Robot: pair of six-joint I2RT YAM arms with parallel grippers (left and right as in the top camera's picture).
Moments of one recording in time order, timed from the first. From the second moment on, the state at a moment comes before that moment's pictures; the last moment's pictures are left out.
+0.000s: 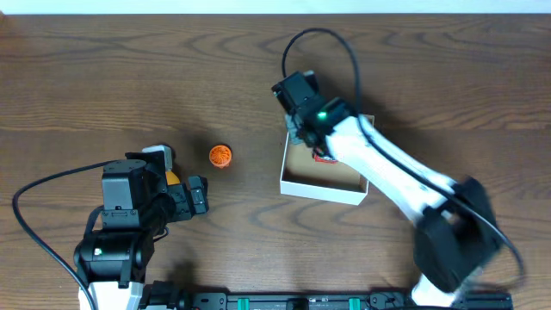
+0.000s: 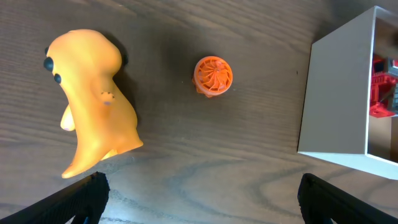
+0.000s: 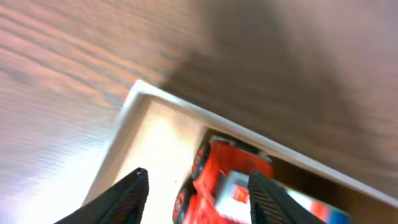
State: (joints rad) left arm 0.00 0.78 0.76 -0.89 0.18 -0.21; right arm 0.64 1.83 1.45 -0.72 0.33 0.30
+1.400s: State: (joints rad) left arm 0.00 0.78 0.76 -0.91 0.18 -0.21; right arm -0.06 1.40 0.85 -0.88 0.07 0.69
